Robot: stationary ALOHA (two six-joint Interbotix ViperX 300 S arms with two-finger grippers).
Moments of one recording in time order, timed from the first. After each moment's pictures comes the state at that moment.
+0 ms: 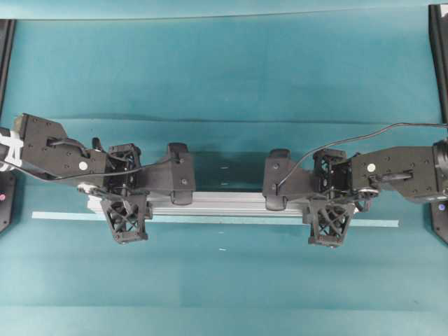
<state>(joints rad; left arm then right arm) -0.01 0.02 0.65 0.04 0.61 -0.19 0.01 0.02 0.76 0.06 0.56 0.07</state>
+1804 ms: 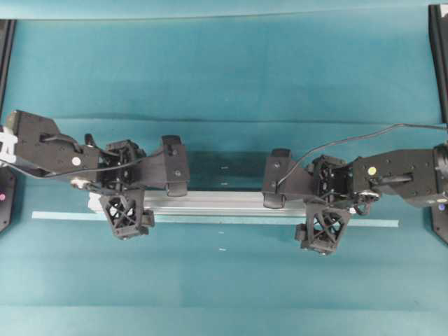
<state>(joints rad) 0.01 -0.03 0.69 0.04 0.57 -0.17 0.01 -0.02 0.76 0.13 0.50 0.11</state>
